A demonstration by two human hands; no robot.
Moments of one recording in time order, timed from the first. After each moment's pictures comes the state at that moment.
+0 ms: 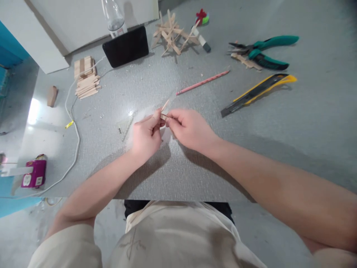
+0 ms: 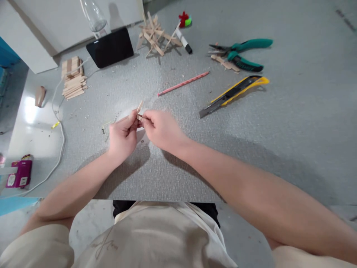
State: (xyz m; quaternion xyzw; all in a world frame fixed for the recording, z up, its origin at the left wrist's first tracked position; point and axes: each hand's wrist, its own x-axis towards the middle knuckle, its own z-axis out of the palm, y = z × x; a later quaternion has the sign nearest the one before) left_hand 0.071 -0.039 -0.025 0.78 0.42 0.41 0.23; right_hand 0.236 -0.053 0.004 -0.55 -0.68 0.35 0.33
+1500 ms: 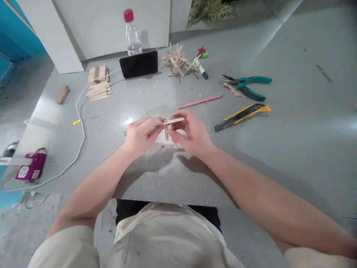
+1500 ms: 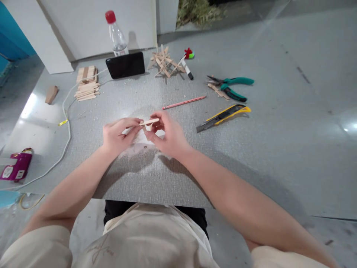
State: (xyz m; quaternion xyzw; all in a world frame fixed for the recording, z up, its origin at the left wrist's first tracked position) left_hand 0.048 -0.025 0.004 0.84 0.30 0.45 0.08; right_hand 0.244 -0.055 -0.013 -0.42 -0.66 0.39 0.48
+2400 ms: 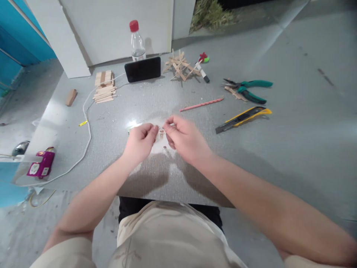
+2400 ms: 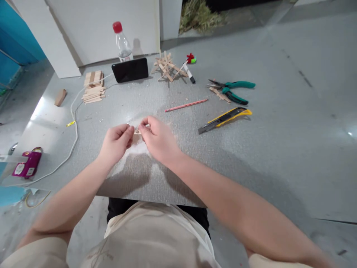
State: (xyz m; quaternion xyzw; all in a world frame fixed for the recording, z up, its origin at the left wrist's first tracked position) left_hand 0.046 -0.060 0.041 0.65 0.56 0.31 0.42; right_hand 0.208 -0.067 0.034 -0.49 -0.53 0.53 0.45
